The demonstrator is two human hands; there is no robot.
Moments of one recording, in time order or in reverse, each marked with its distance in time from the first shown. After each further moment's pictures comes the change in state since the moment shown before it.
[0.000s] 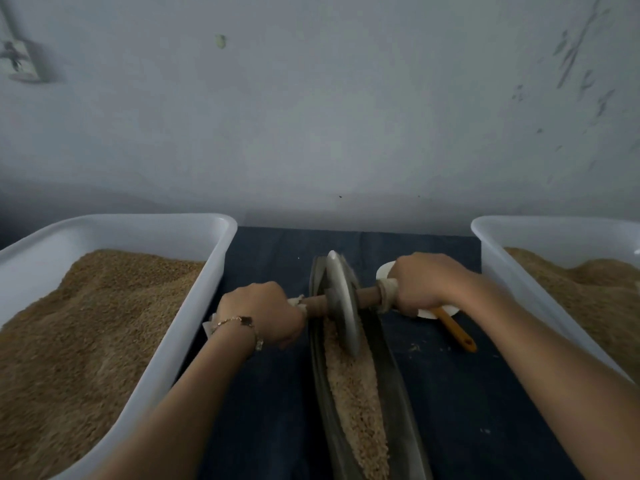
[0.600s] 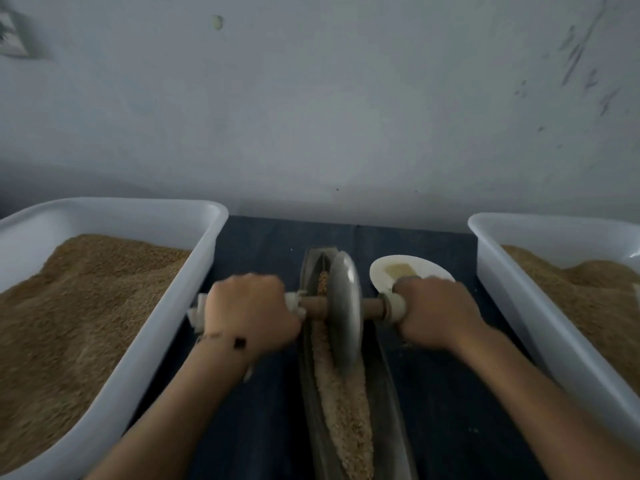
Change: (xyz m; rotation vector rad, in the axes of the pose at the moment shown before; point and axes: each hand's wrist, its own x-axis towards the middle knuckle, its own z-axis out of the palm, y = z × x) left_hand -0.020 0.008 0.009 0.235 0.394 0.176; right_hand -0.032 0.013 0.052 -0.019 0.335 -0.008
